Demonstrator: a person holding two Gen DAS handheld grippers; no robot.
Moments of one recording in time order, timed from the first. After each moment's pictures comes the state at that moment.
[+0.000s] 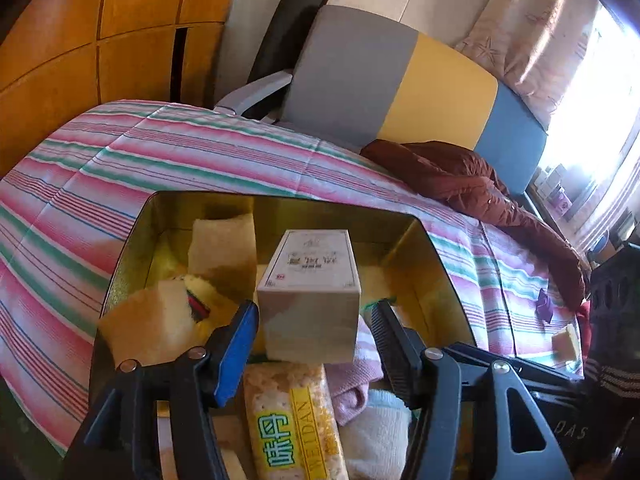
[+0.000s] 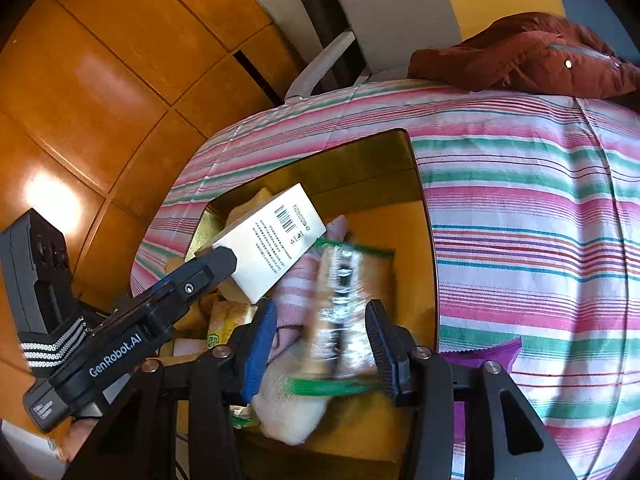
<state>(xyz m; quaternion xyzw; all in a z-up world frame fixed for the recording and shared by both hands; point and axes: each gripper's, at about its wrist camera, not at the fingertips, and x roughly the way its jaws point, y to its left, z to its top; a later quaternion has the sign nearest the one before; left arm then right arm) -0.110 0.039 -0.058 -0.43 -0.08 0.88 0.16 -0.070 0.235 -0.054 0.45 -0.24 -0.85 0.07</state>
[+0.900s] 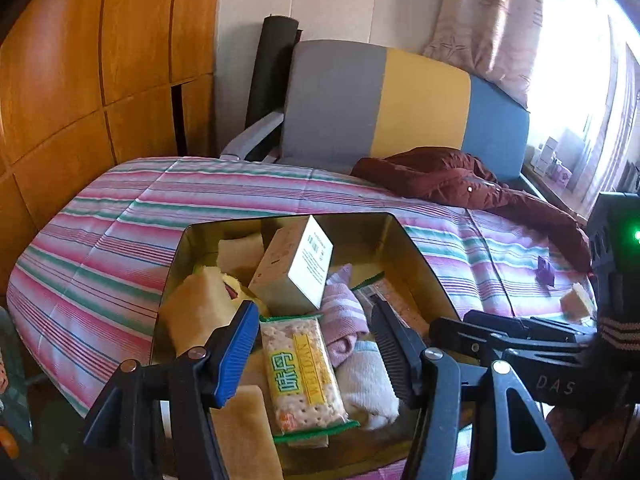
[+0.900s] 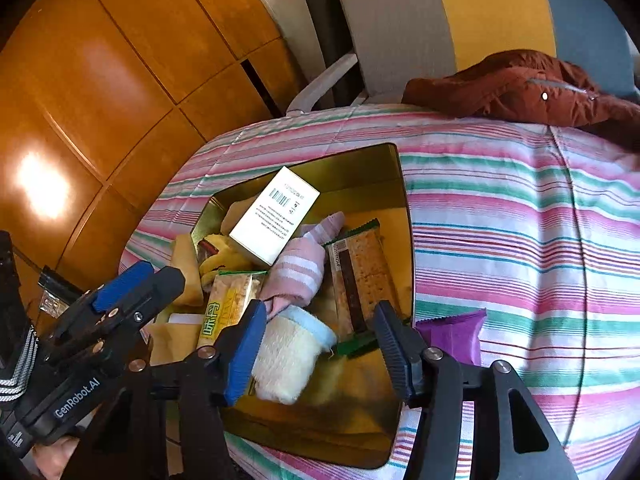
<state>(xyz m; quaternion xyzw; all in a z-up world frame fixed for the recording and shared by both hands) -0.037 0.041 -0.016 -0.37 0.00 0.92 0.15 -0.022 0.223 -0.031 0.43 -0.19 -0.88 0.05</state>
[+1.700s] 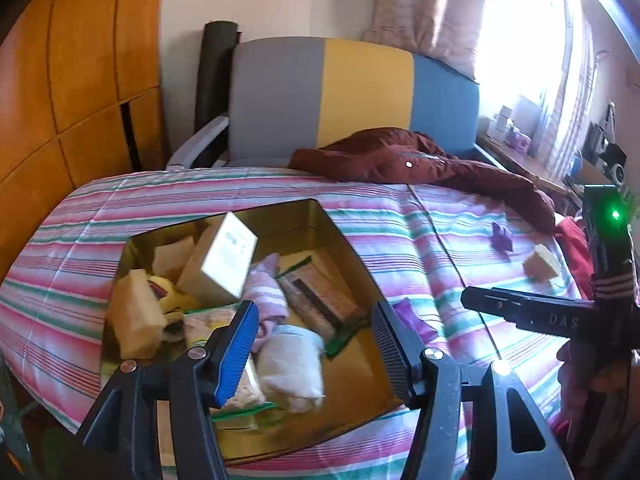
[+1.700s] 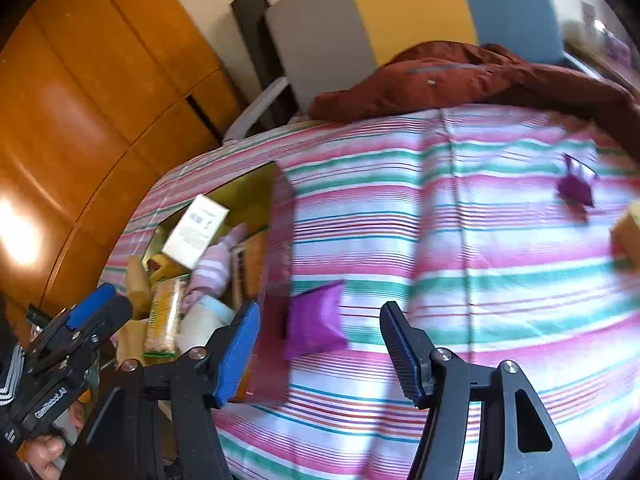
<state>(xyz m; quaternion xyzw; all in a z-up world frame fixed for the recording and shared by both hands) -0.005 0.096 -0.011 -0.37 0.05 0.90 0.23 0.046 0.311 -0.033 0.41 -0.24 -0.88 -0.04</state>
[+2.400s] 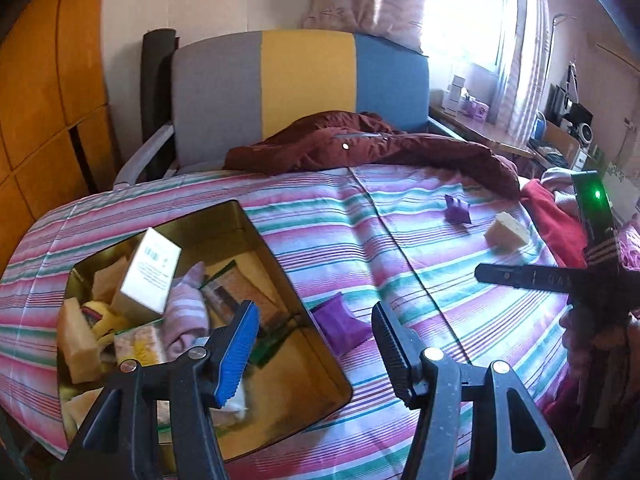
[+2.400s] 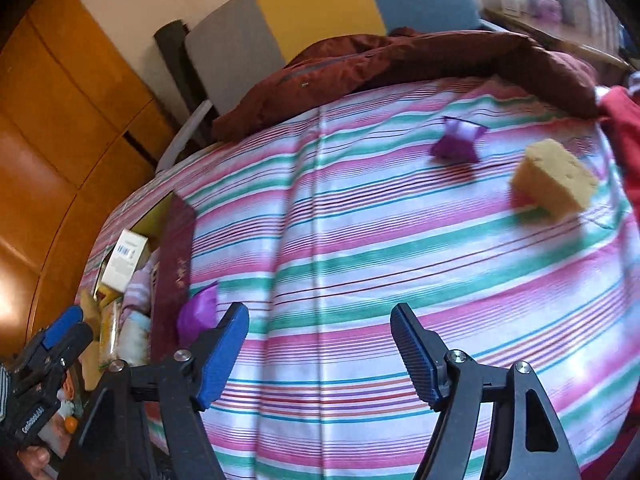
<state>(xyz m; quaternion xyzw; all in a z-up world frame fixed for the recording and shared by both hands) 0.012 0.159 -0.014 -0.37 0.09 0.87 0.30 0.106 0.402 -0.045 0.41 -0.28 -0.85 -0.14</state>
